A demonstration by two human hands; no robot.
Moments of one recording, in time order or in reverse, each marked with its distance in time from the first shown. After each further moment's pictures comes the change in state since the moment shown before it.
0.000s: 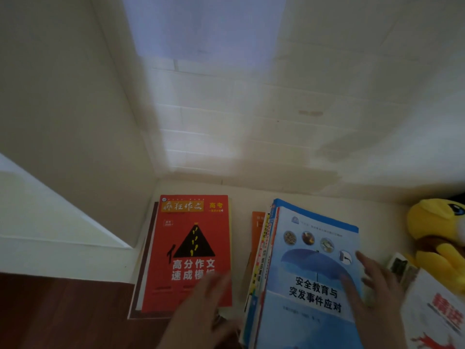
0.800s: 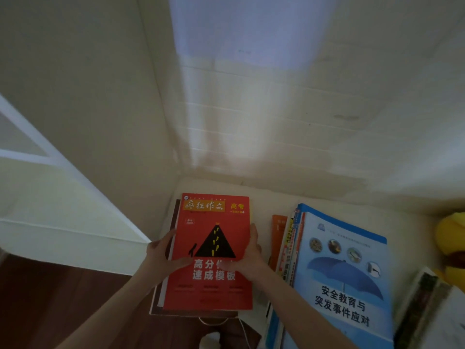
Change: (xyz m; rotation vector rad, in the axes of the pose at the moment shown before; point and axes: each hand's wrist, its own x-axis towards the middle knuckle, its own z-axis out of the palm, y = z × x) left_hand 0.049 -0.113 -0.076 -0.451 0.065 -0.364; right_hand 0.004 -0.118 0.186 0.241 -0.936 0.278
